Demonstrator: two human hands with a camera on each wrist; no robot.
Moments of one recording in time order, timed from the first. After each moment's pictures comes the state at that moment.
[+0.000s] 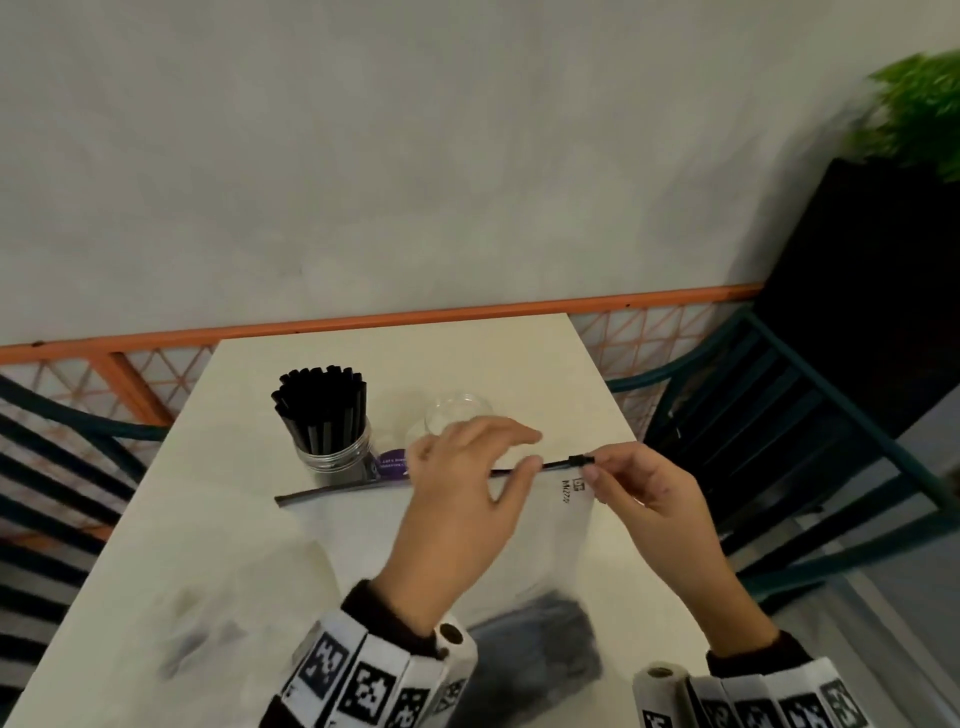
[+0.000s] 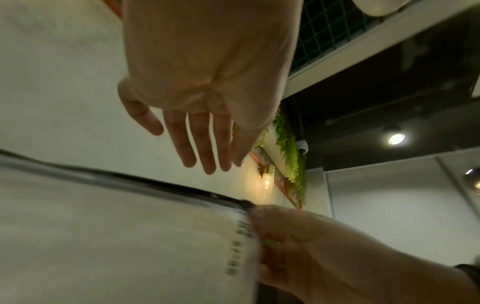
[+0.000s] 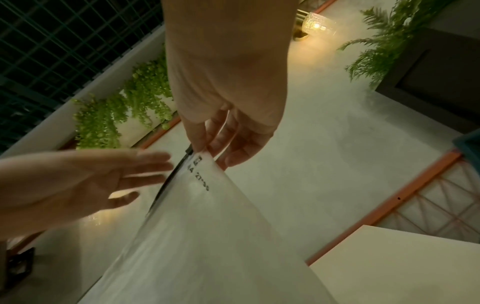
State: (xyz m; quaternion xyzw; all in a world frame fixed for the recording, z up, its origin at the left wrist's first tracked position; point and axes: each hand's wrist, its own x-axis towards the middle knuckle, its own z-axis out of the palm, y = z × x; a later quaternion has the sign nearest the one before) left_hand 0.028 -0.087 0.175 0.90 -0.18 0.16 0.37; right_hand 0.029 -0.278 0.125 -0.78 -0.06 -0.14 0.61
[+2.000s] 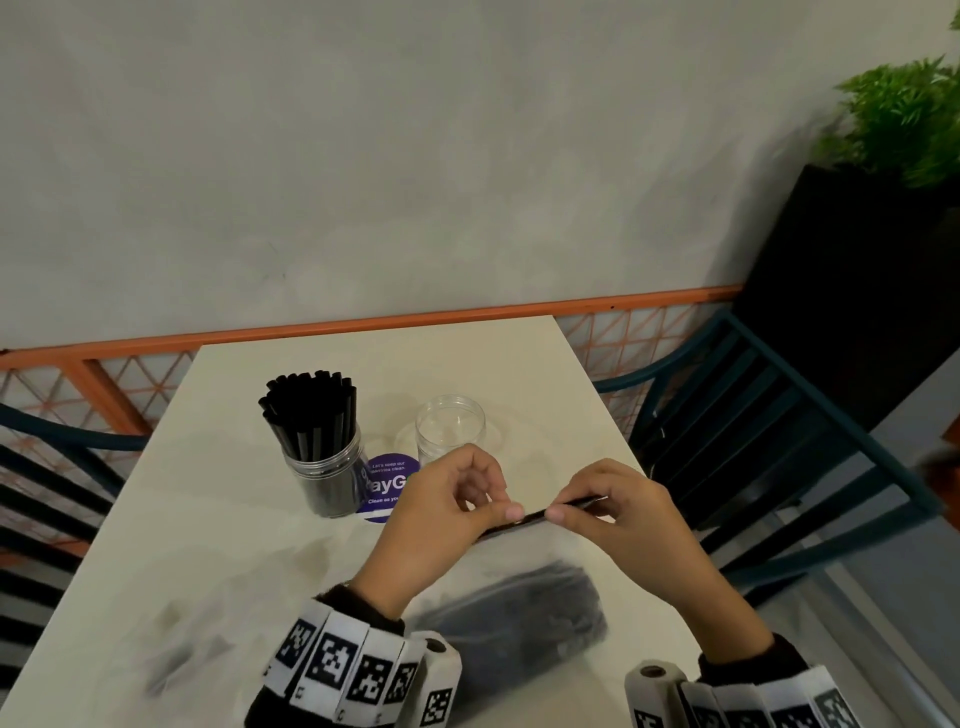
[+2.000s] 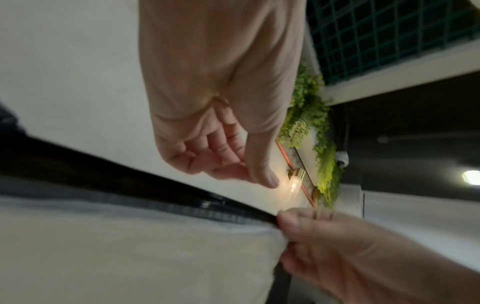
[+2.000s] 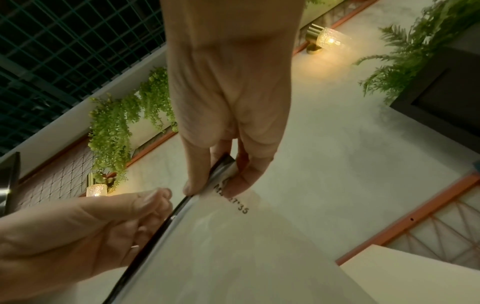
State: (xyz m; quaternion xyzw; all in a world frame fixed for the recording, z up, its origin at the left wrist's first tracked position) left_hand 0.042 -0.070 0.155 0.79 -0.13 -0.06 0.60; right_hand 0.017 -0.264 0.144 -0.86 -0.06 -0.05 0.50
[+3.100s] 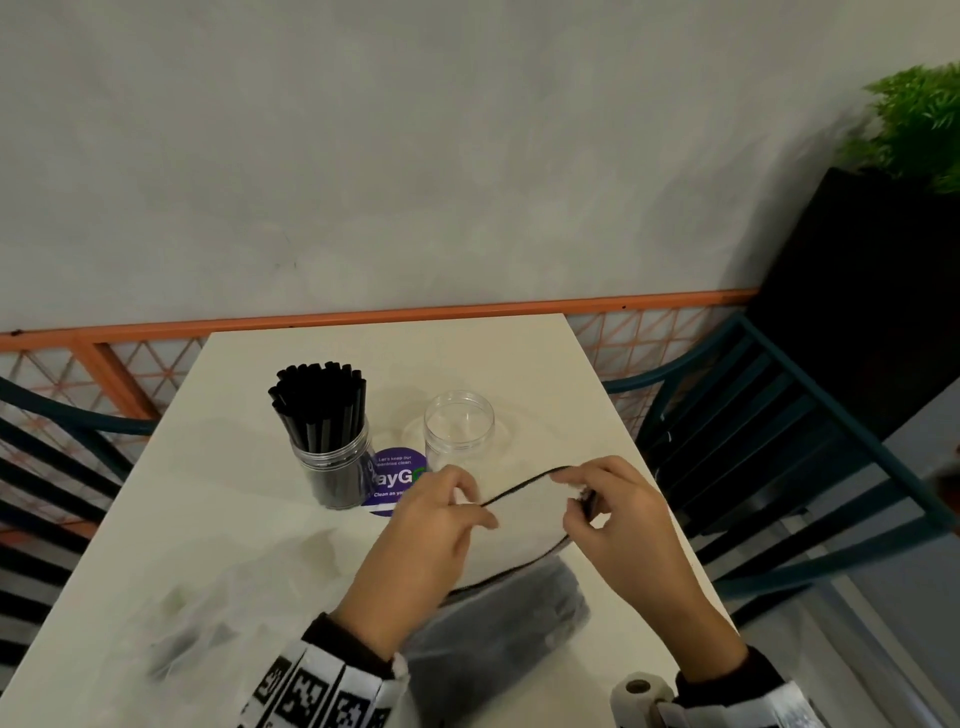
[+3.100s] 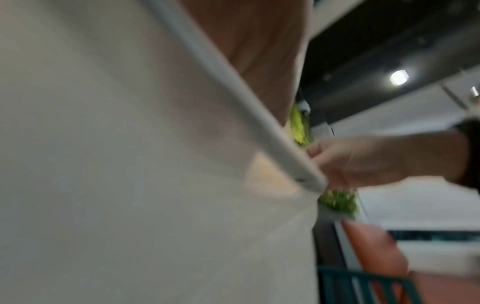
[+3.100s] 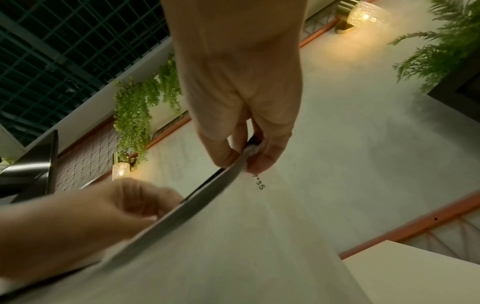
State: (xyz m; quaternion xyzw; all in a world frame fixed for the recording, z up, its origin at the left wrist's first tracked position) left_hand 0.035 -0.044 0.123 0.92 -0.27 0.09 0.28; right_hand 0.021 -0.246 0.130 -0.90 -0.07 -0.18 0.39
